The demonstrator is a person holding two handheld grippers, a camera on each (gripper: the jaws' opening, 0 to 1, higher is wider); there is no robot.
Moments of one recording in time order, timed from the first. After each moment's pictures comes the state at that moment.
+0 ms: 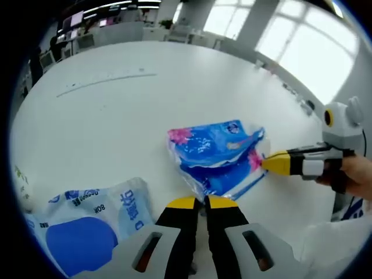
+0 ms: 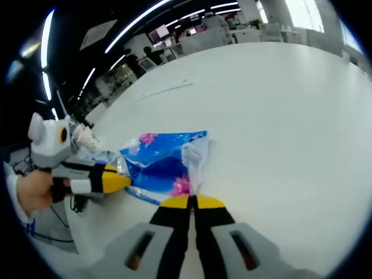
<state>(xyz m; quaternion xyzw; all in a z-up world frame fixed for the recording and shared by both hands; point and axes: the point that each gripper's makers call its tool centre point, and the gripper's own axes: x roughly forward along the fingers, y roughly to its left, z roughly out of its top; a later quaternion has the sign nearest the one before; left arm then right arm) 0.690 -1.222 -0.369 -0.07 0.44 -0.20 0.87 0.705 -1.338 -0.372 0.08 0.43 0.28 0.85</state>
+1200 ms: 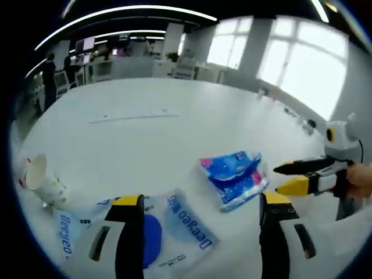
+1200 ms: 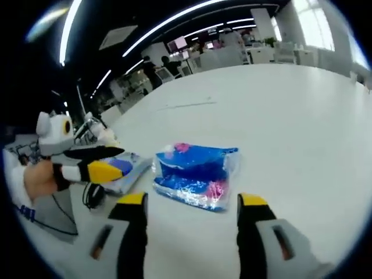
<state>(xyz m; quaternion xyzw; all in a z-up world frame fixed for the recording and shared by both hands) 0.675 -1.160 -0.311 -0.07 0.33 -0.16 0.93 0.679 -1.311 -0.331 0.07 0.37 0.33 0.86</state>
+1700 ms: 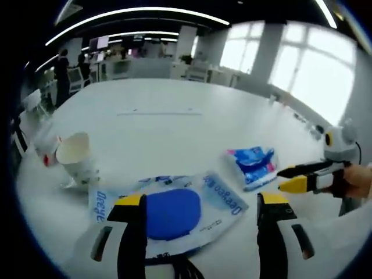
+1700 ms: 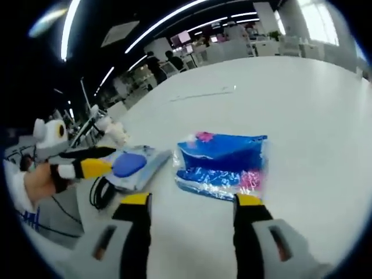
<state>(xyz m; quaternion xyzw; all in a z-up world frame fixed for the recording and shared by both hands) 0.636 -1.094 -0.304 -0.08 0.32 -0.11 0.94 0.658 -1.270 -0.336 0.08 0.39 0.35 0.85</state>
